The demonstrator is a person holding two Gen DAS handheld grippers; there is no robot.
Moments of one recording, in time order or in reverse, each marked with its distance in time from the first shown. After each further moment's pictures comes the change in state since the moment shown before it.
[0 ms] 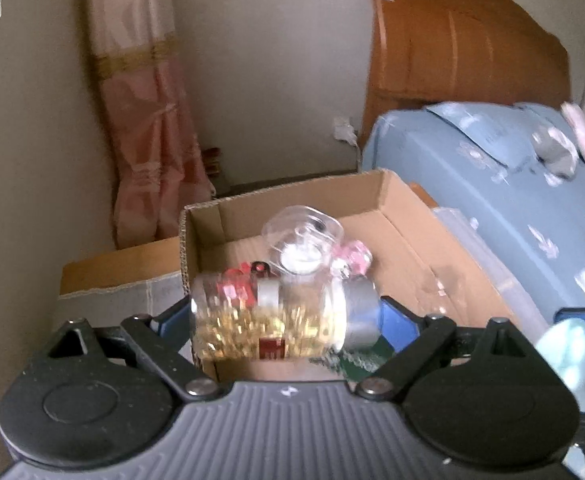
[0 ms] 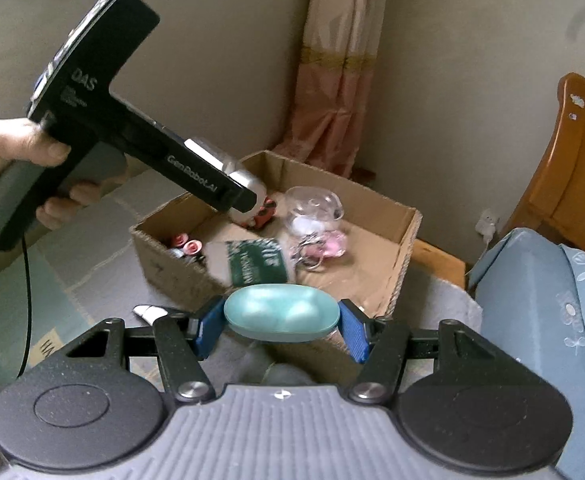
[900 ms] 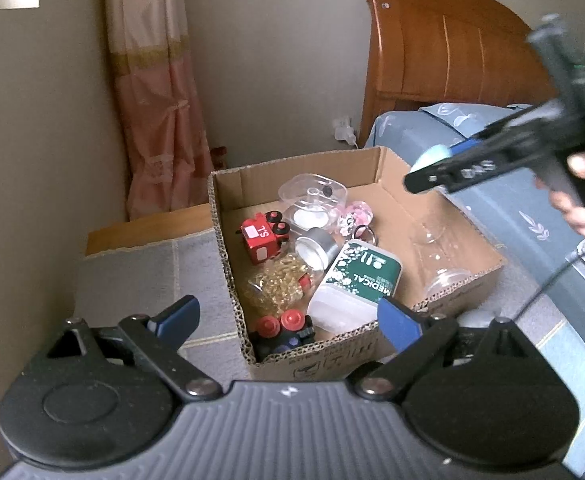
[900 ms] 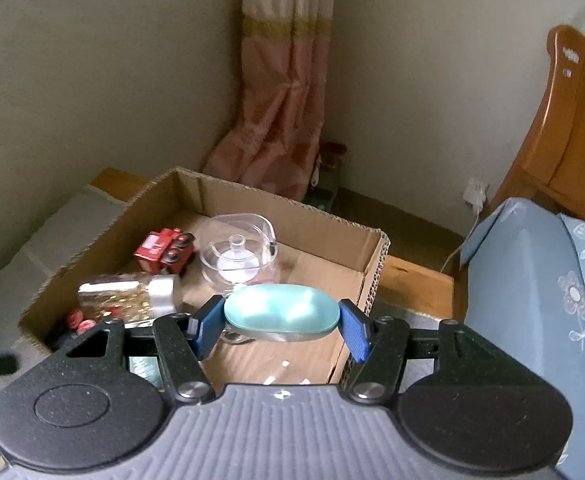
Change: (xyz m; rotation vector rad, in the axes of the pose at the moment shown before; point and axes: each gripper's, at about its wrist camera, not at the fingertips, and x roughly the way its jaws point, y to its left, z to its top) left arm -0.049 0.014 -0.054 0.023 -0.035 -0.005; right arm 0.110 -0.074 0.070 0.123 0.116 -0.041
